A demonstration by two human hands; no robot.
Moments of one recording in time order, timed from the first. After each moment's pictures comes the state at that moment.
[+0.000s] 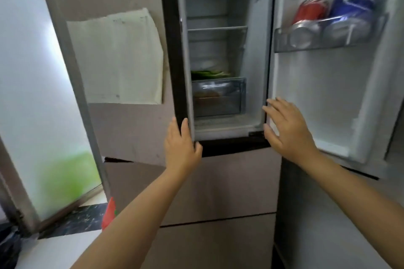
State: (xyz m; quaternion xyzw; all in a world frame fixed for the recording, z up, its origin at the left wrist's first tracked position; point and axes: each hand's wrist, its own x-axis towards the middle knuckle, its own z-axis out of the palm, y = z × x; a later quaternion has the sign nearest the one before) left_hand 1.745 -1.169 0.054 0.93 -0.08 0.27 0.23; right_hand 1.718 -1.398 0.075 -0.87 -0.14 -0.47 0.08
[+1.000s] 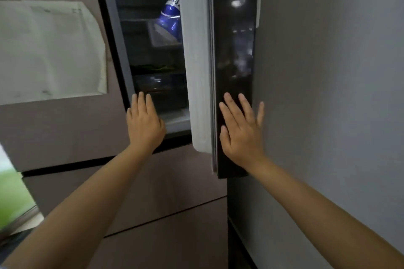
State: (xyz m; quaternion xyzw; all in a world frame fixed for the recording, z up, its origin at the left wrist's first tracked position) left_hand 1.768 -1.250 0.082 0.92 -0.14 0.32 0.19; right_hand 1.684 -1.434 0.046 -0.79 -0.05 -0.61 0.01
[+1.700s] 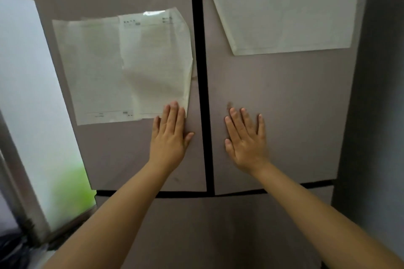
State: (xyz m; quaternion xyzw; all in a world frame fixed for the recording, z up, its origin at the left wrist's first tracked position) left_hand 1.926 -1.121 0.073 0.82 -0.16 0.54 0.01; right_hand 1.938 -1.333 0.043 -0.72 -0.17 -0.67 -0.05
